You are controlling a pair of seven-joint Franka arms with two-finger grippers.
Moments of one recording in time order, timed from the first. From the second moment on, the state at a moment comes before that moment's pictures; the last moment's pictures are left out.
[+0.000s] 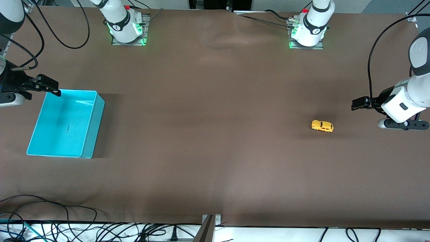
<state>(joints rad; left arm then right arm) 0.14 0.22 -0.12 -1.60 0.02 1.64 0.05 0.05 0.10 -0.08 -1.57 0.01 1.65 -0.17</state>
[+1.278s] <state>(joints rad) 0.16 0.23 -0.11 -1.60 0.02 1.64 0.05 0.05 0.10 -0.08 -1.57 0.01 1.65 -0.17</state>
